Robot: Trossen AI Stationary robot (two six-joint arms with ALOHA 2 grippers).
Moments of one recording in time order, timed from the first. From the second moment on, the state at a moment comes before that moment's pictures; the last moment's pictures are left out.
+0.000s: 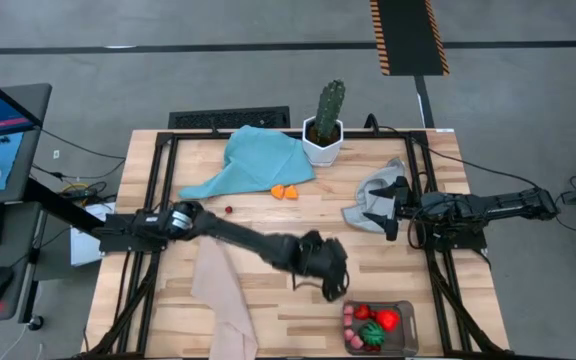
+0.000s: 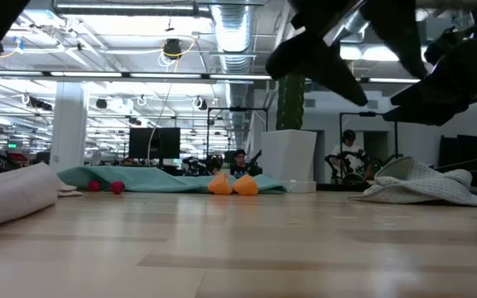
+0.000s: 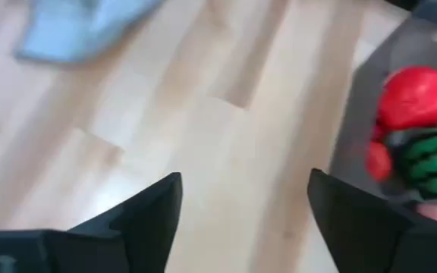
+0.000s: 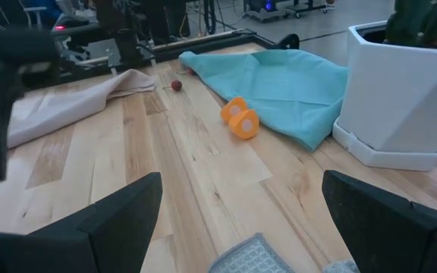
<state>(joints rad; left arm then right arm) -0.30 2.31 2.11 -0.72 -0.27 -0.65 0.11 0.20 0.11 -0.21 0.36 0.18</state>
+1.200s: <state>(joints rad) 0.00 1.85 1.75 -0.93 -0.17 -0.82 0.11 0.20 0.11 -0.22 0.36 0.18</state>
